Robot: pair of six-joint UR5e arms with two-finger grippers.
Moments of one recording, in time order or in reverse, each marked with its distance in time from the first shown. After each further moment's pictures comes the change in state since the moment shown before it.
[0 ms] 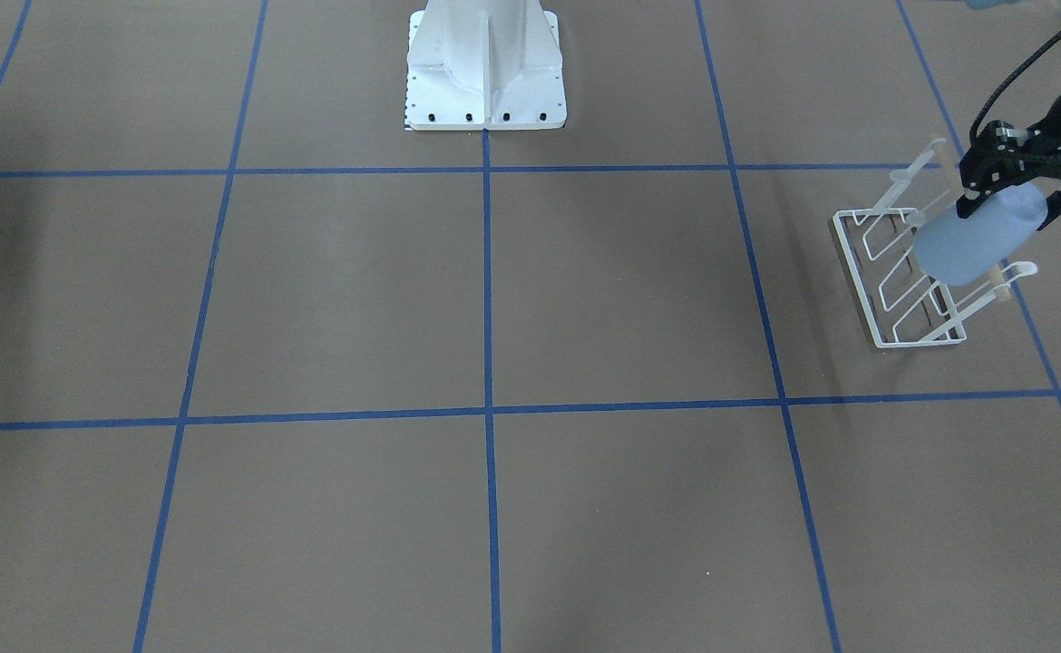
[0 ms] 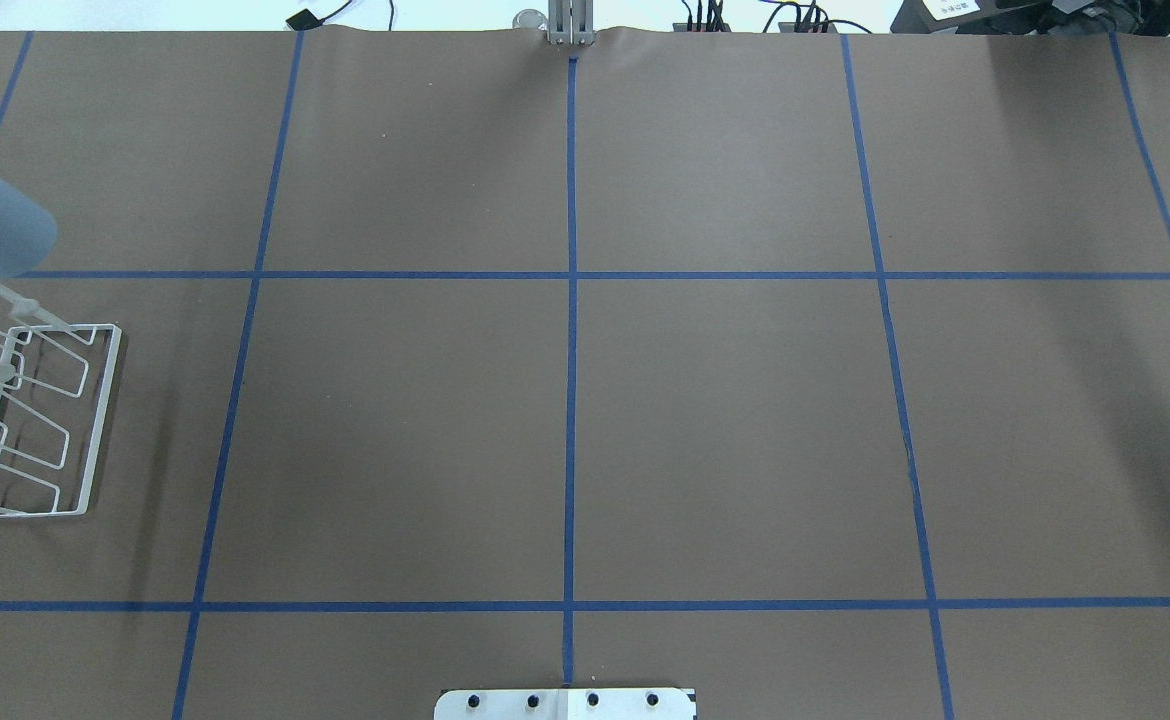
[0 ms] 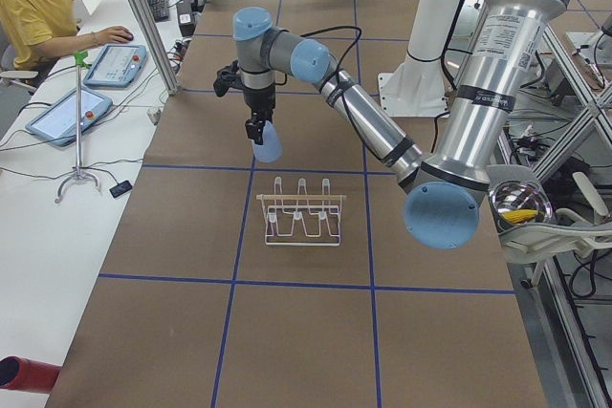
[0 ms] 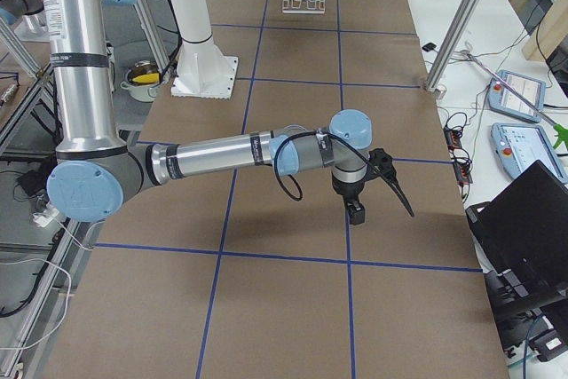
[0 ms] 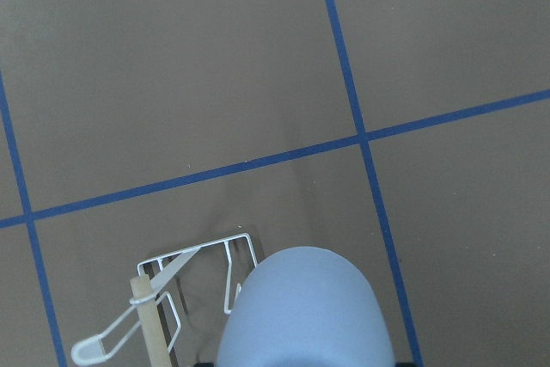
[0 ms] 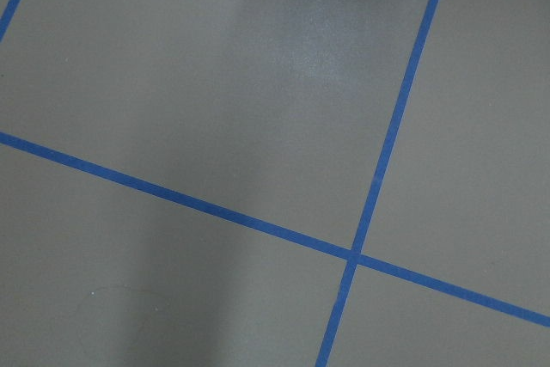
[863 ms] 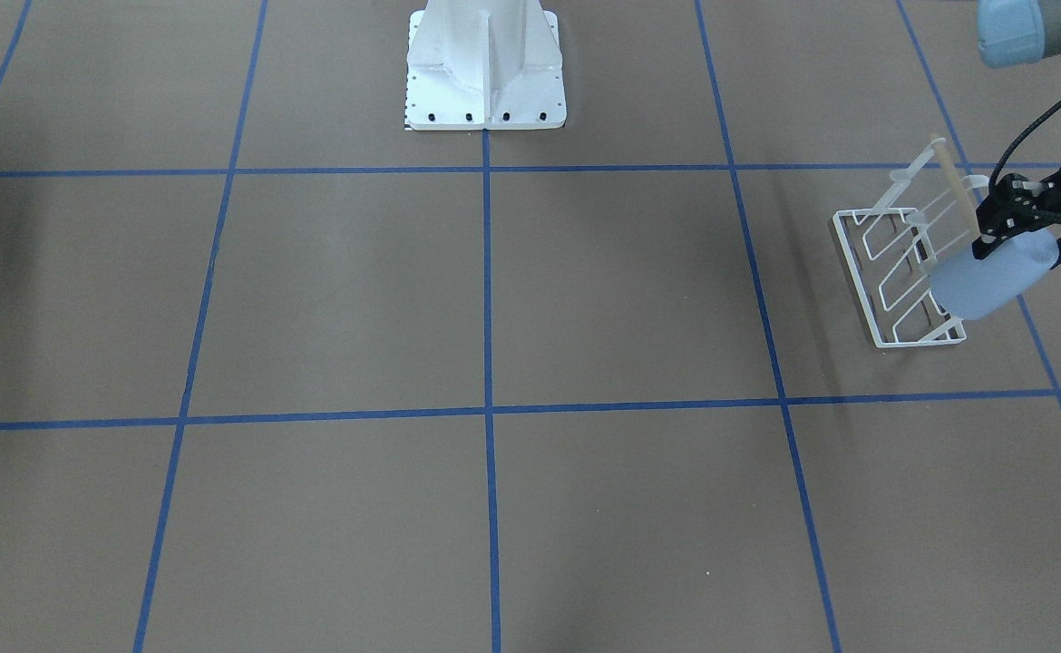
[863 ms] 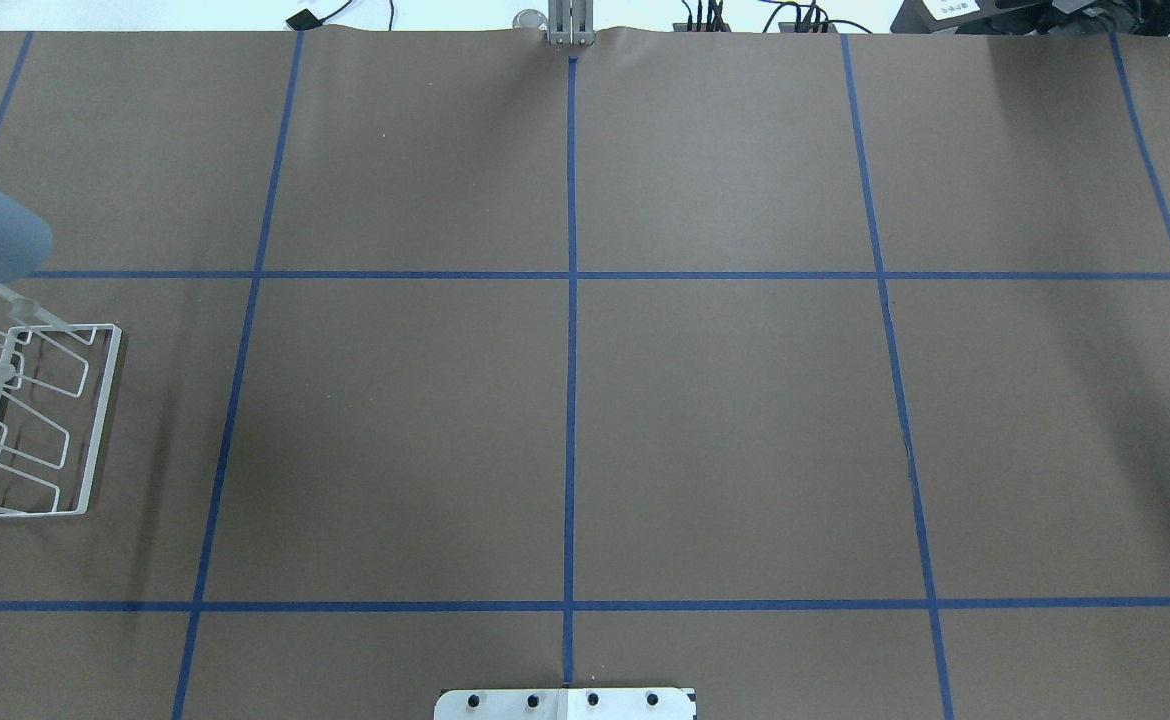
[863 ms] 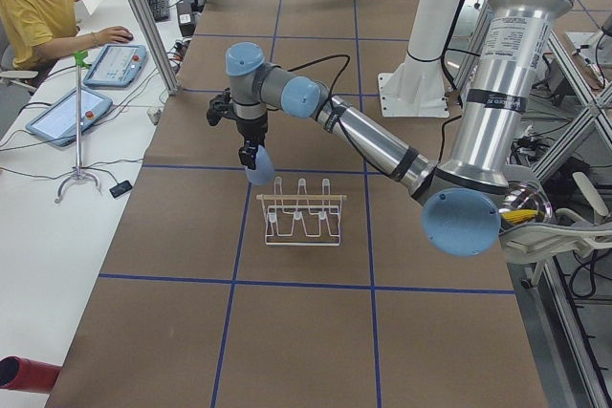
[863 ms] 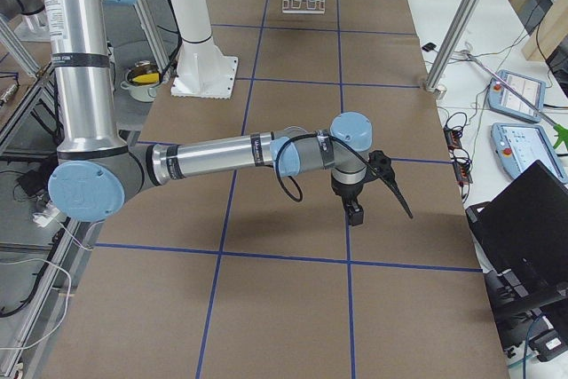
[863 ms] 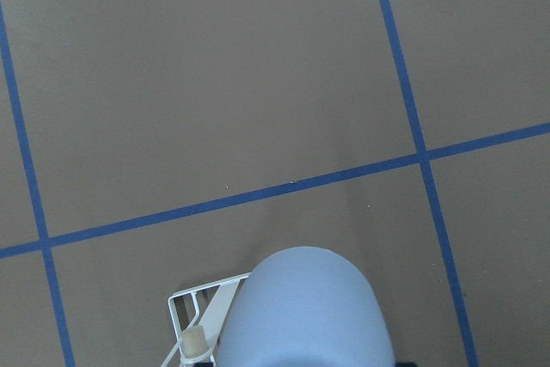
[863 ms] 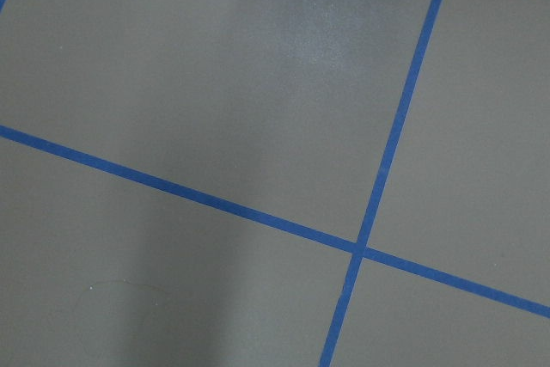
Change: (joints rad) left arm 0.000 0.062 0.083 -0.145 -0.001 -0.048; right arm -0.013 0.000 -0.007 0.000 0.001 0.003
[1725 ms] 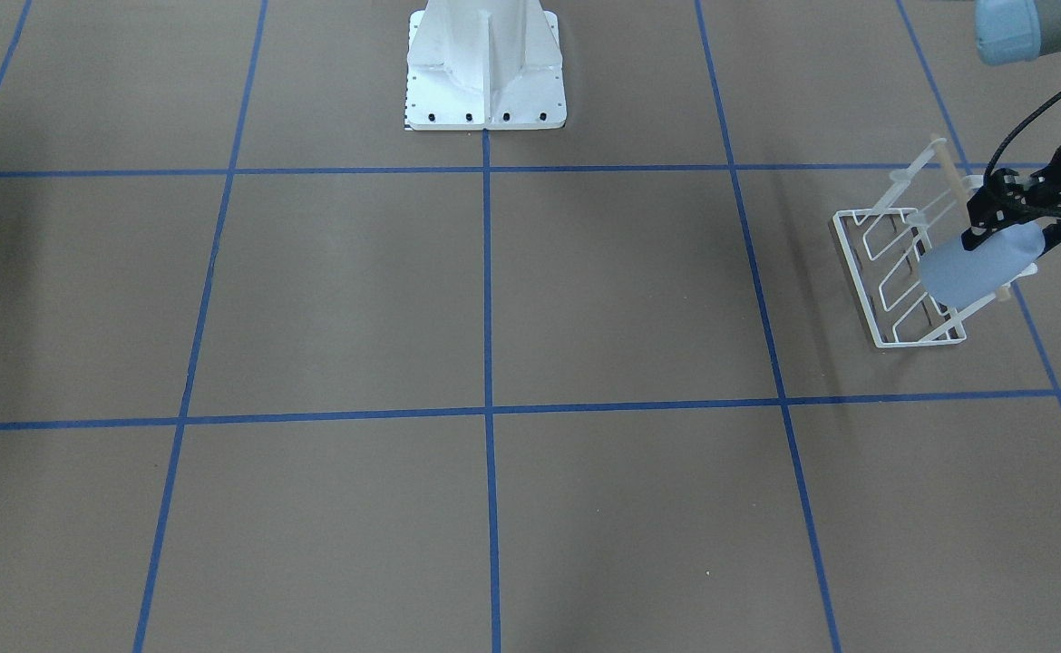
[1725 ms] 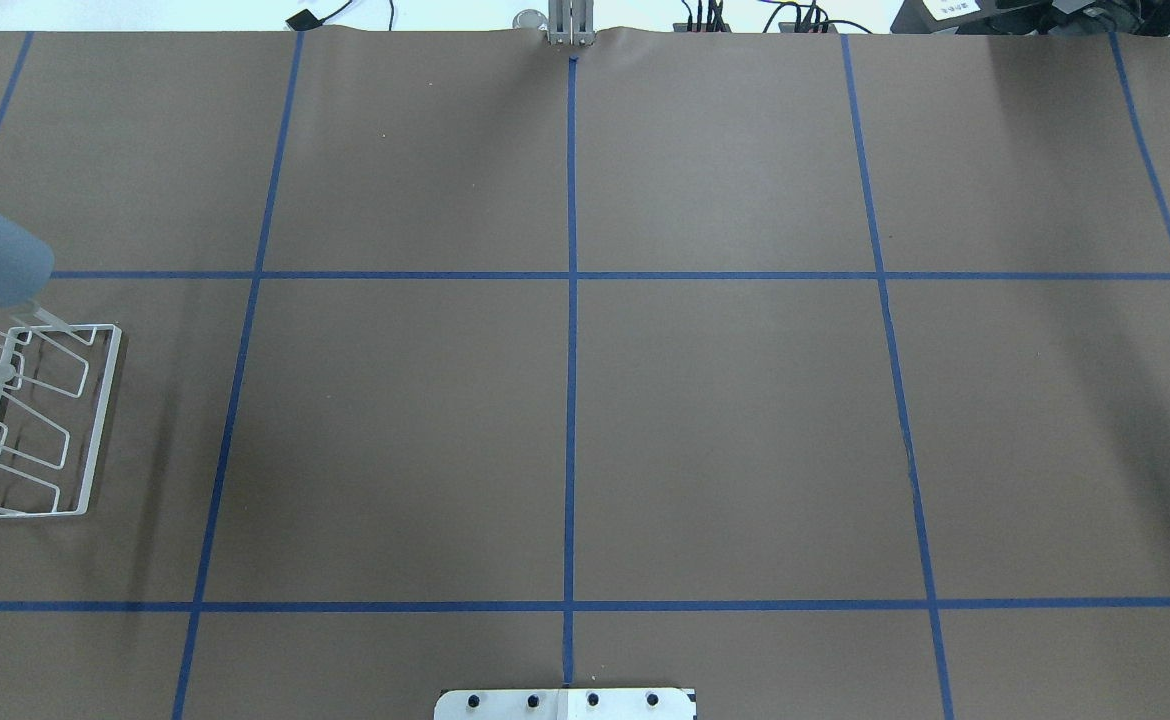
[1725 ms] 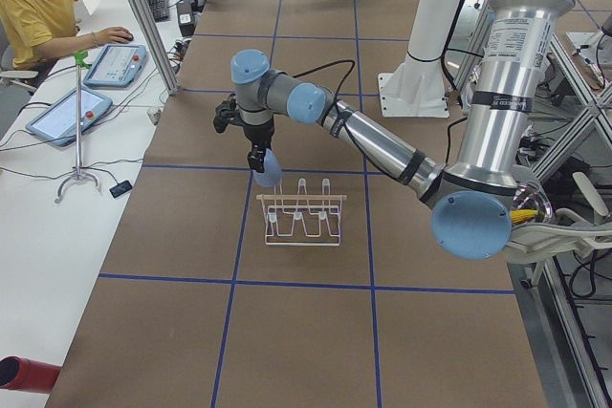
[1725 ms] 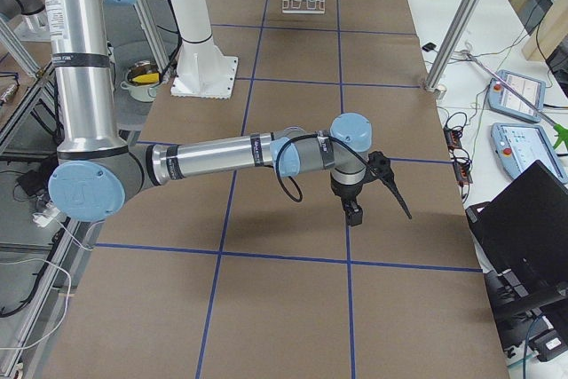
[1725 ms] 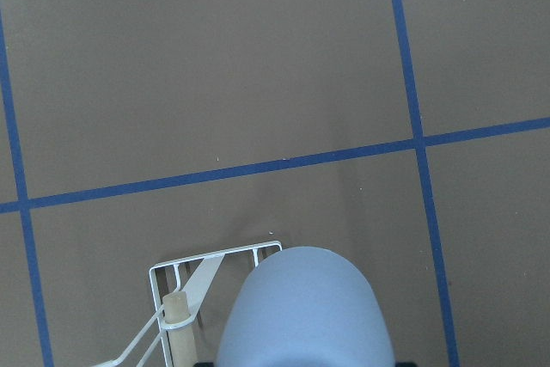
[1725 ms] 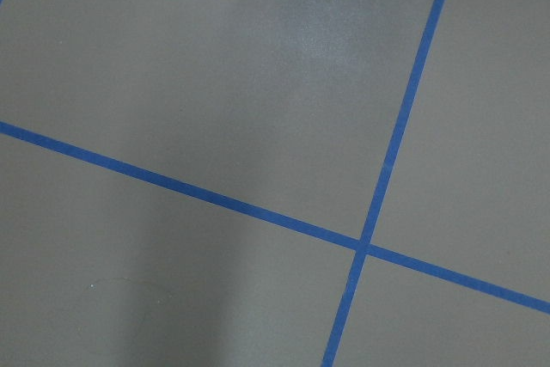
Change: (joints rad) left arm 0.010 0.050 -0.016 -0.035 -0.034 -0.053; right arm -0.008 -0.001 -0.003 -0.001 0.000 0.002
